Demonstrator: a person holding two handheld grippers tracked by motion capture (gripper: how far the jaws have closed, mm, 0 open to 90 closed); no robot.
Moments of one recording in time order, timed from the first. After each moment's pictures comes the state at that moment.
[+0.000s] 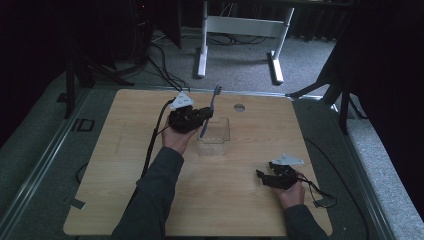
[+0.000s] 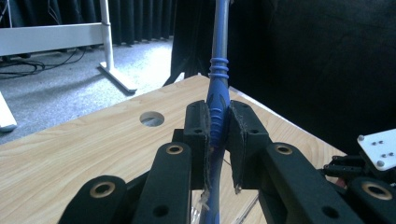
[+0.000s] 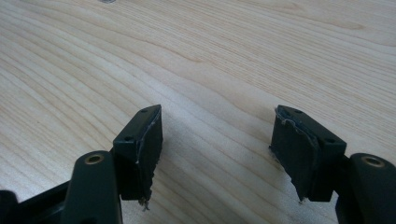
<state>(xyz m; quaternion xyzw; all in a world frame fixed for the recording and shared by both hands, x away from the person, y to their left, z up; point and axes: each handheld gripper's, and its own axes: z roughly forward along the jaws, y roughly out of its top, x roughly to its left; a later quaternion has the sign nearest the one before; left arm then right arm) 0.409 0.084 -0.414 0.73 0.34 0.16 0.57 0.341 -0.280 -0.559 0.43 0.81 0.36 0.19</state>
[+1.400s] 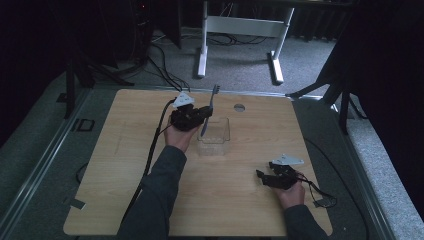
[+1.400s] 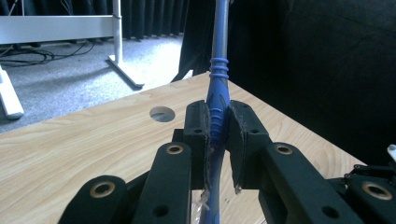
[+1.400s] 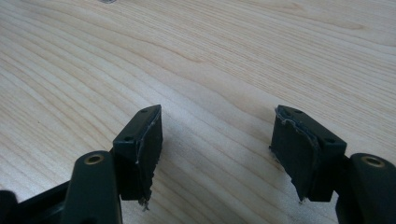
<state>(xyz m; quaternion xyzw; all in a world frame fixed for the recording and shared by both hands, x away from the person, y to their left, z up) 0.426 0.081 -0.429 0.72 0.37 0.16 0.56 0.341 -0.280 -0.559 0.43 0.81 0.36 0.19</state>
